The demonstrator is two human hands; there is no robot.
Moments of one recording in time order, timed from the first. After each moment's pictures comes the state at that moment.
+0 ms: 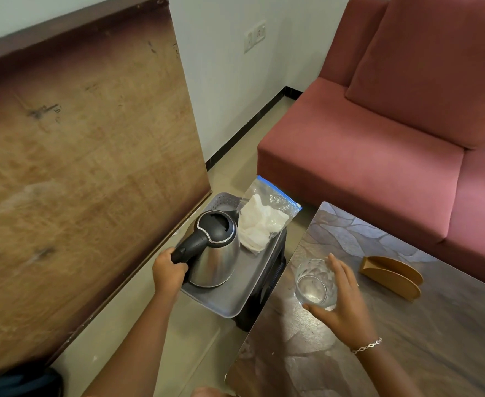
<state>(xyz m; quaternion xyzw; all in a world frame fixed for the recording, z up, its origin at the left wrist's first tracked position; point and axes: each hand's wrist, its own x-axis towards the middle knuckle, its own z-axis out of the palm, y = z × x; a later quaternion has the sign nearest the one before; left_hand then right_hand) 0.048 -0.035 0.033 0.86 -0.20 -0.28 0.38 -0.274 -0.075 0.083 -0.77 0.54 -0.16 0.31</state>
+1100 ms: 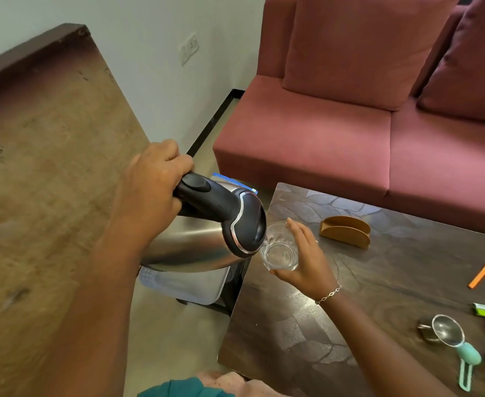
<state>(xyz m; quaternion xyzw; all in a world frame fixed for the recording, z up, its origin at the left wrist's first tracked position) -0.050 -0.055 0.282 0.61 -0.76 0.10 0.20 -0.294 -0.049 0.121 -0.76 0.54 -0.23 0.28</state>
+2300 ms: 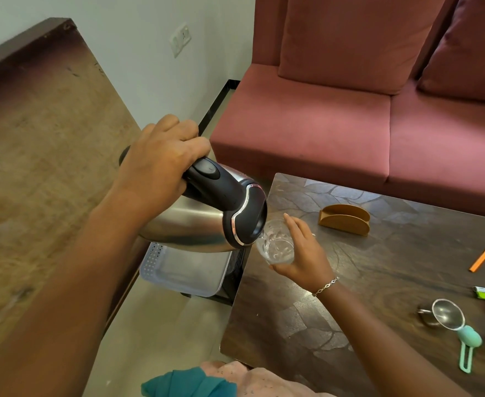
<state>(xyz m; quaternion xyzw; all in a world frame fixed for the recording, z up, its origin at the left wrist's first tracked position) -0.066 -0.077 0.295 0.50 -0.84 0.14 0.15 -0.297 -0.046 0.114 -0.77 0.55 -0.20 0.27</state>
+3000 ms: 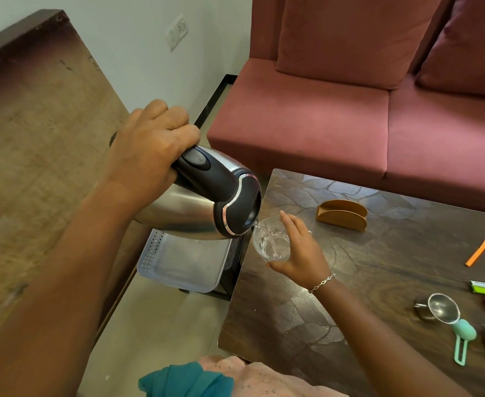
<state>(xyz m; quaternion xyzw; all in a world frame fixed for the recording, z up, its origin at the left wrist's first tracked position) -0.057 -0.082 0.294 0.48 -0.84 0.18 0.17 -0.297 -0.043 0.114 -0.77 0.55 -0.18 0.27</state>
